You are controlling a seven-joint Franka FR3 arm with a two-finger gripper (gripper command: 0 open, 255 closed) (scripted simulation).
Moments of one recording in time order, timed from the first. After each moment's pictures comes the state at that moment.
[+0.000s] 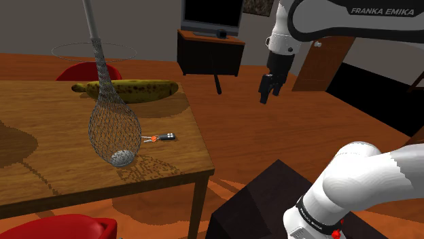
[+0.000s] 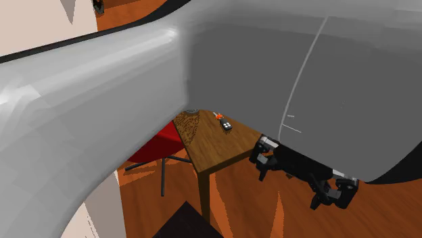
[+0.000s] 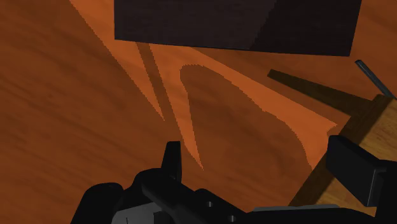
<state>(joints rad) 0.02 -0.74 0.01 -2.39 -0.07 1.61 -0.08</state>
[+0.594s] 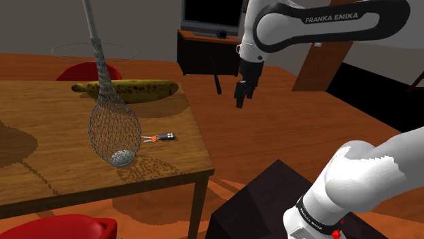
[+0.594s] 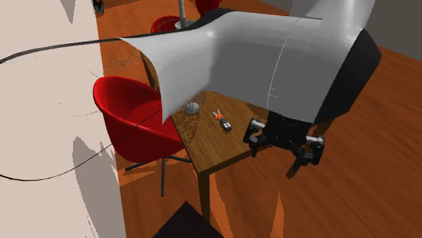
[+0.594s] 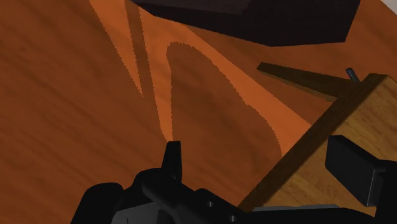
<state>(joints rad) 0.09 -0.52 0.04 -2.33 -0.04 1.77 -0.14</state>
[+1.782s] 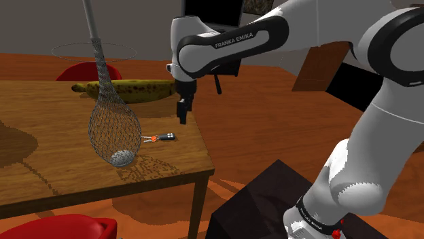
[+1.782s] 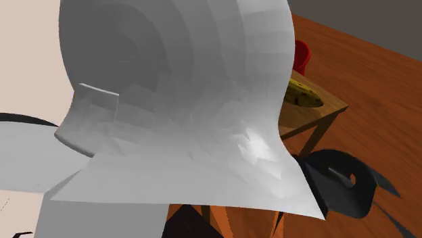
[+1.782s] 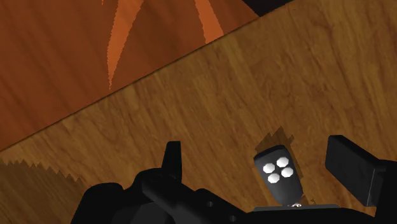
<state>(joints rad) 0.23 0.06 0.17 -1.98 -0.05 1.99 -0.31</state>
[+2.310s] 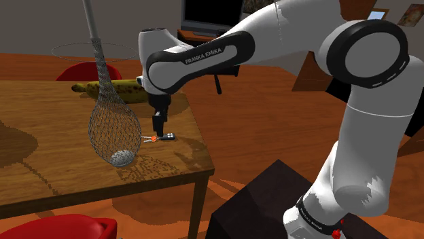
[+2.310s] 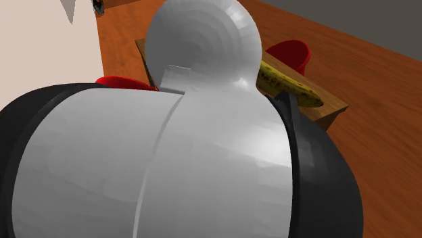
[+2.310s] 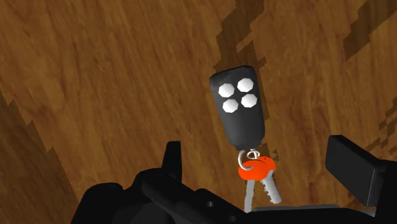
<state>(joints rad) 0.30 0.27 0.23 -1.79 -0.09 2.01 -0.36</state>
